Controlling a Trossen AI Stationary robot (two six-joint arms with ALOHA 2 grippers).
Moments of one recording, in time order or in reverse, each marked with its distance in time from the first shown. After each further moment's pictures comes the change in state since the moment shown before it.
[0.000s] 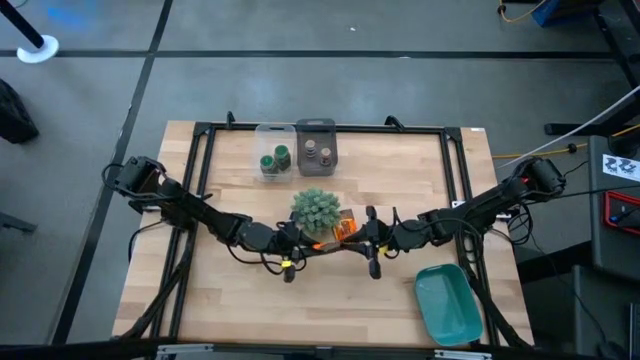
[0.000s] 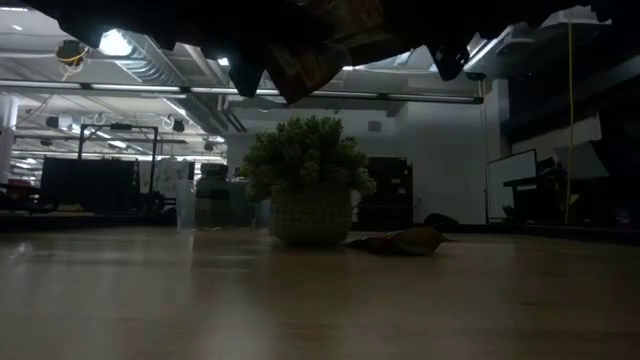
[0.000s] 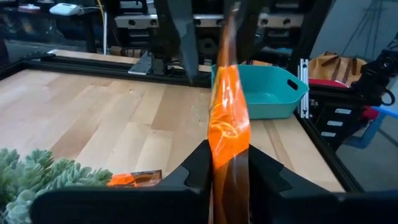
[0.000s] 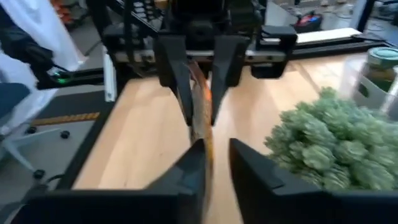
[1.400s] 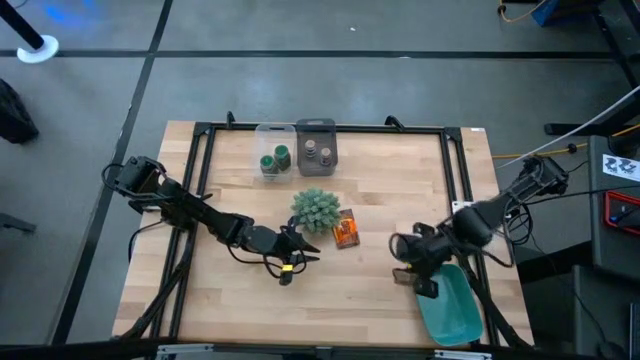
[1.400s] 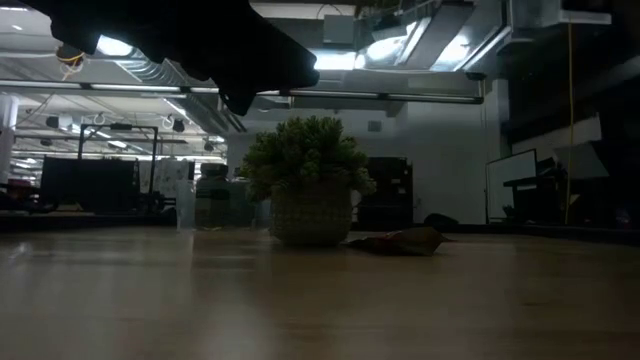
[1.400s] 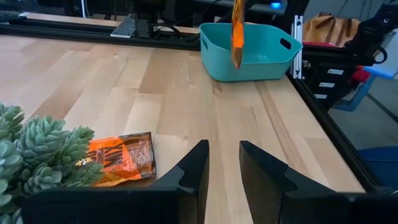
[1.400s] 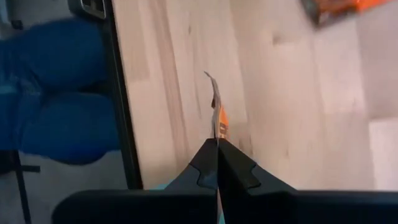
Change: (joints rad) left arm 0.000 0.000 0.000 -0.135 0.066 -0.026; right arm 0.181 -0.045 0.559 -1.457 -0.379 0.523
